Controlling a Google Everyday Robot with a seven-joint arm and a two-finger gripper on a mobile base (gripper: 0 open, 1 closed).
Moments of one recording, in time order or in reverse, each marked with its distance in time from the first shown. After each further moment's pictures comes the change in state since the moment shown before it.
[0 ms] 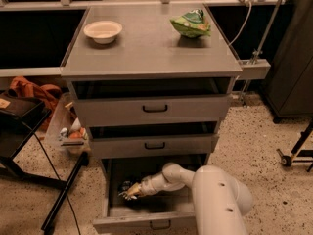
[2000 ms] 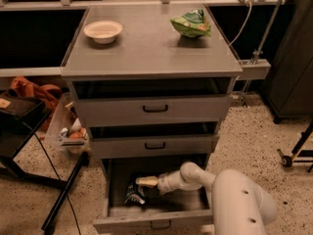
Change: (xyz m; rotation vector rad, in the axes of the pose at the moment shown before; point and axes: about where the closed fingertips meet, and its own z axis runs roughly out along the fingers) arm -0.014 -0.030 -0.072 0.024 -0.104 0.027
